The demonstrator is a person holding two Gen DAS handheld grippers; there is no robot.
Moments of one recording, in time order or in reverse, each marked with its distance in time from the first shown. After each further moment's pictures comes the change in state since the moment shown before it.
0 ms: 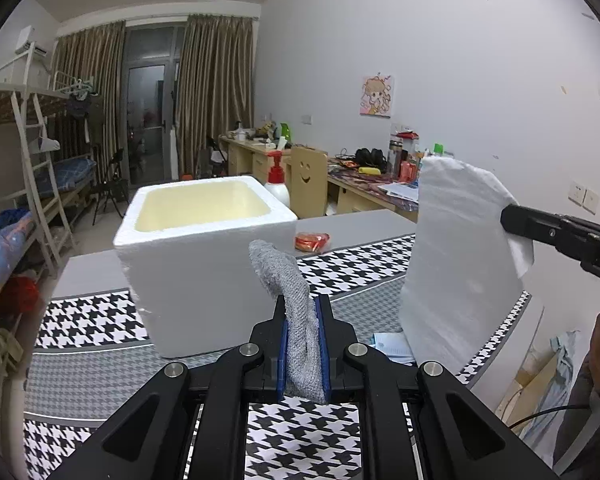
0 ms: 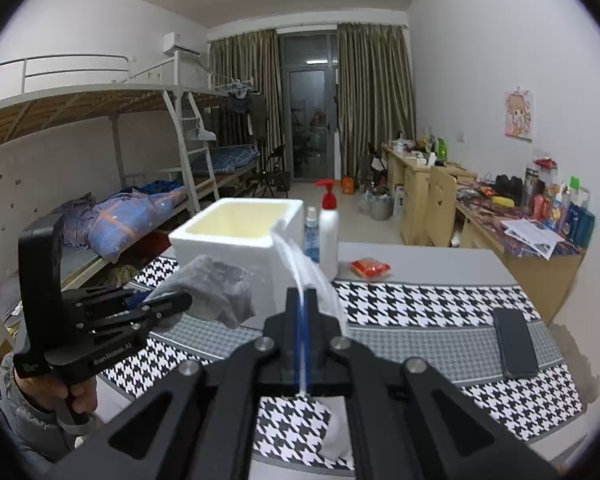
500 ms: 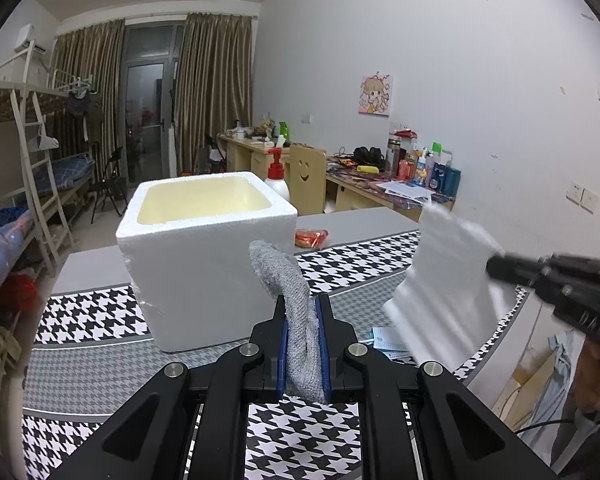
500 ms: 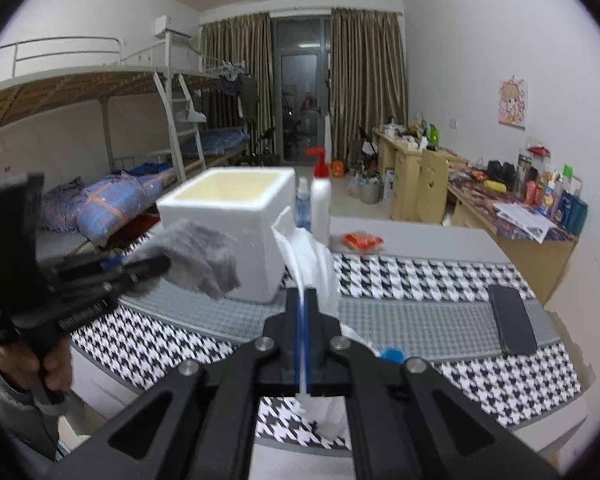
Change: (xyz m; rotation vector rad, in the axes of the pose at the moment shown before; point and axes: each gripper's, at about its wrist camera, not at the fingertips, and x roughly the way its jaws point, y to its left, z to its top) left arm 0.001 0.002 -0.006 -0.001 0.012 -0.012; right arm 0.016 0.002 -0.035 0.000 0.083 -0.050
